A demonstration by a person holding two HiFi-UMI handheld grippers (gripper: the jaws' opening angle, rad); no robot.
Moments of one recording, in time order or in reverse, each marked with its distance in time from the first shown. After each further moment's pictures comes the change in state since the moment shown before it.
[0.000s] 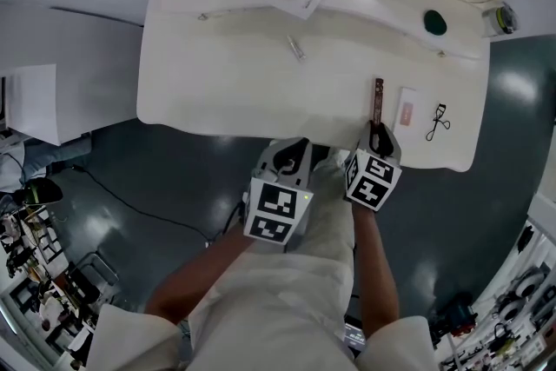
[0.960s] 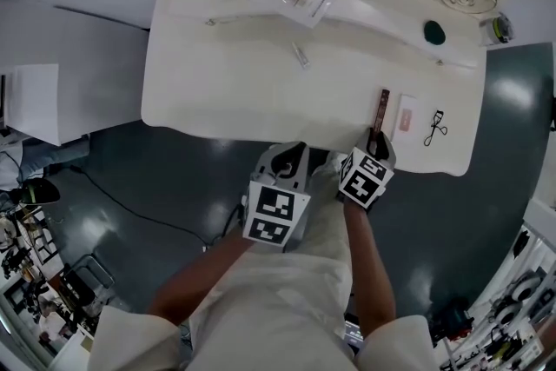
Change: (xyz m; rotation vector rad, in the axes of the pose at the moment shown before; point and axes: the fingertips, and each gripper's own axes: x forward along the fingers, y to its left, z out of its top) left arm -0.013 0.010 0.003 -0.015 -0.015 0.012; right arm 0.002 -0.003 -0.010 0.059 0.040 -0.133
